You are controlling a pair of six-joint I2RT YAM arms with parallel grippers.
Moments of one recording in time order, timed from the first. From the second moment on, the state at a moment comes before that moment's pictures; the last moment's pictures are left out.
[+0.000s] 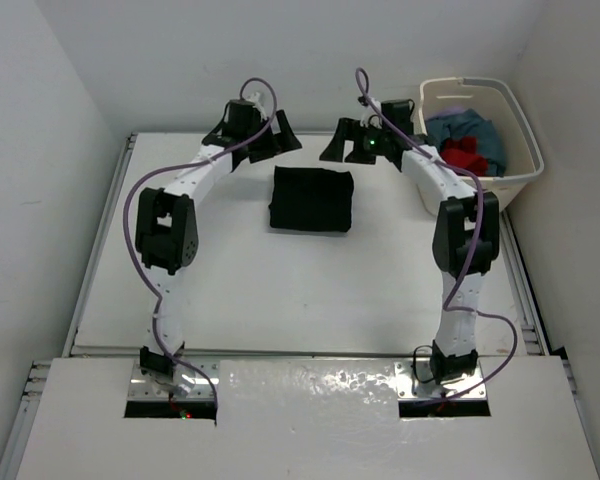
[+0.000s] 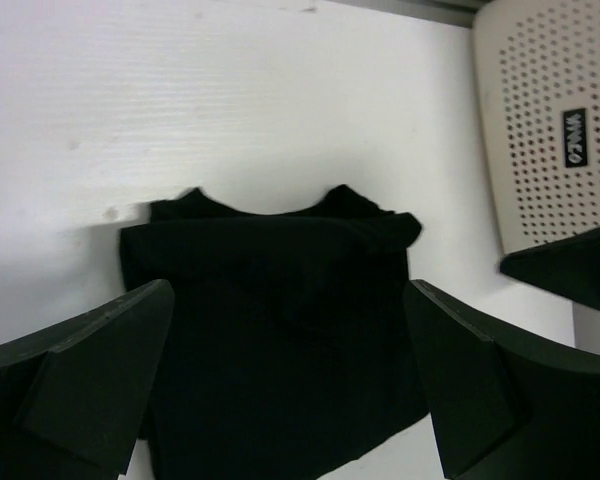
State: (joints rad) left arm -0.27 2.20 1.91 -0.30 0.29 -0.53; right arm 0.19 2.11 1.77 -0.31 -0.58 0.28
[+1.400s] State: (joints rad) left arm -0.27 2.48 2.18 -0.23 0.41 -0.52; right arm 0.17 2.46 1.99 -0.09 -0.61 0.48
